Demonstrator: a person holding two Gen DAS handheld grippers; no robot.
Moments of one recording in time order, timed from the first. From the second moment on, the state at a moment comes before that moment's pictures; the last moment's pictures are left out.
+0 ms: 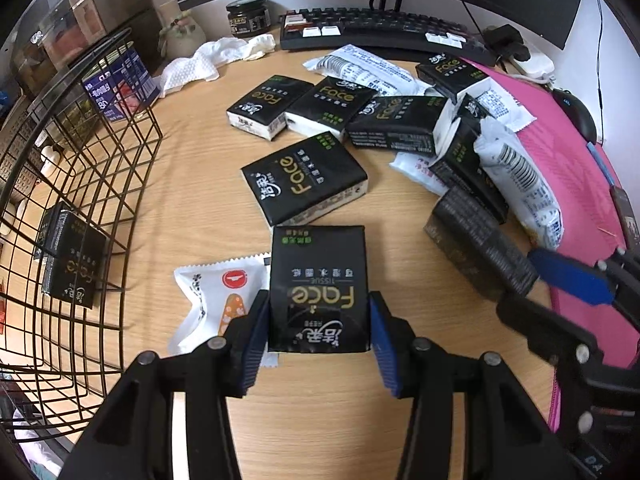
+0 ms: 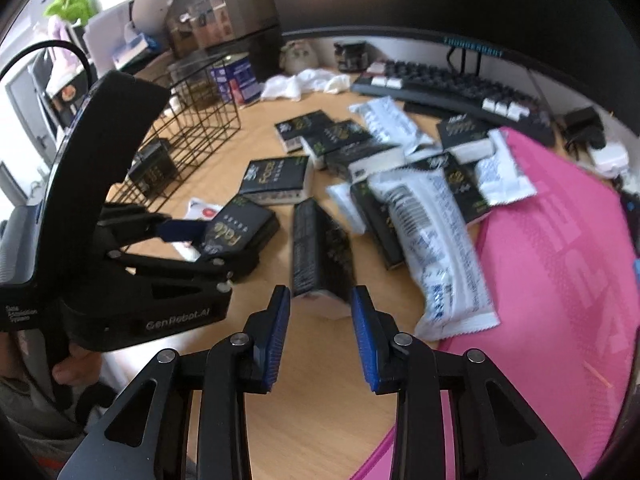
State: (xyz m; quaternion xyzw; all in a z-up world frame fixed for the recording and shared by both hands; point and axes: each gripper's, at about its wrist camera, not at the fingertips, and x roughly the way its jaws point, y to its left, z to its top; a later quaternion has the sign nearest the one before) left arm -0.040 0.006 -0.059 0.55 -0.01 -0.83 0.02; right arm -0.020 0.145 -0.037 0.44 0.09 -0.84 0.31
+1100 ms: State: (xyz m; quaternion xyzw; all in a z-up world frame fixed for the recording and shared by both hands) left arm -0.004 -0.037 0.042 0.45 0.00 -0.89 0.06; right arm -0.007 0.095 0.033 0.37 0.11 -0.85 0.35
